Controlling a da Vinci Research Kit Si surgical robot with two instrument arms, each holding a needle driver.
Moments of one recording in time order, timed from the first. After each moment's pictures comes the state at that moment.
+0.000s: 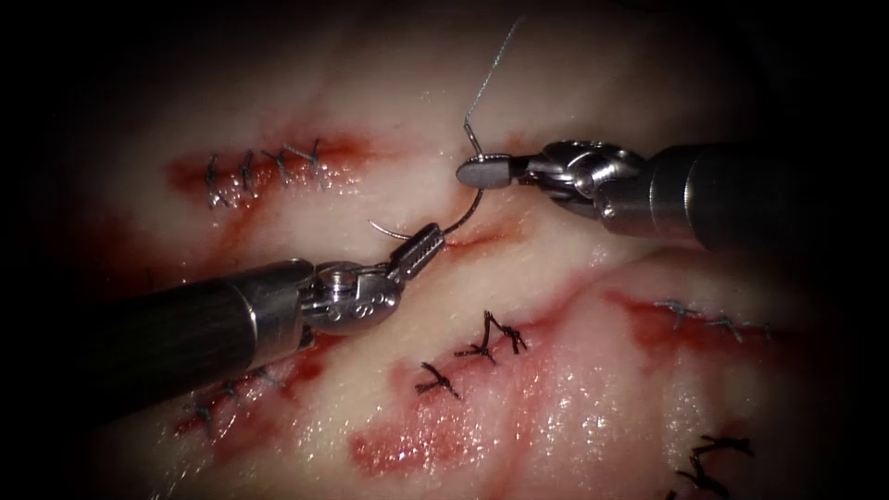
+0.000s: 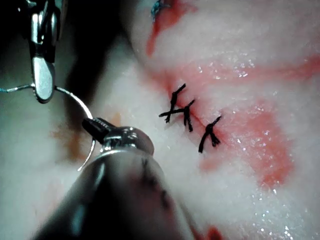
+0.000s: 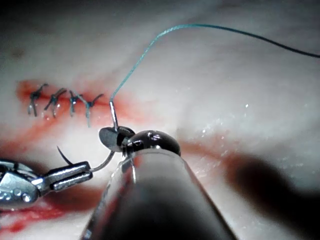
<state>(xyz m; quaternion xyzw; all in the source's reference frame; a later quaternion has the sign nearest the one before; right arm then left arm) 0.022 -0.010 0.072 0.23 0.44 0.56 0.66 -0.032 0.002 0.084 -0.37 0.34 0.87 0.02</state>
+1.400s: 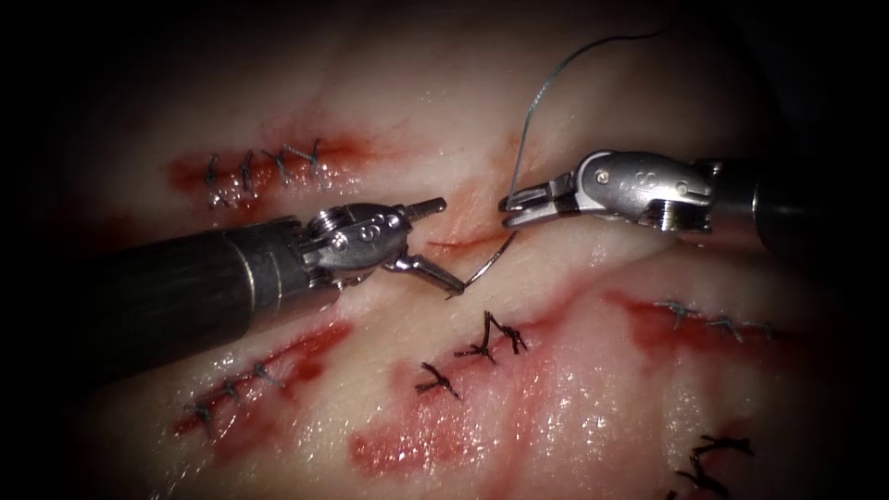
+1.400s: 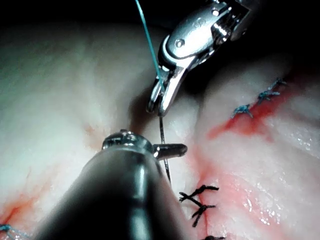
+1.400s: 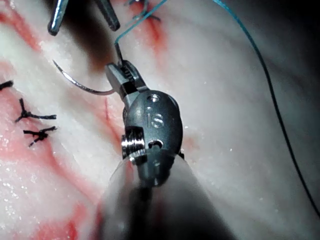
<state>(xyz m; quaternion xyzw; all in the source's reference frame) 0.019 -0.011 0.070 0.11 0.61 0.03 0.78 -0.033 0.008 0.078 -0.40 -0.23 0.85 0.25</state>
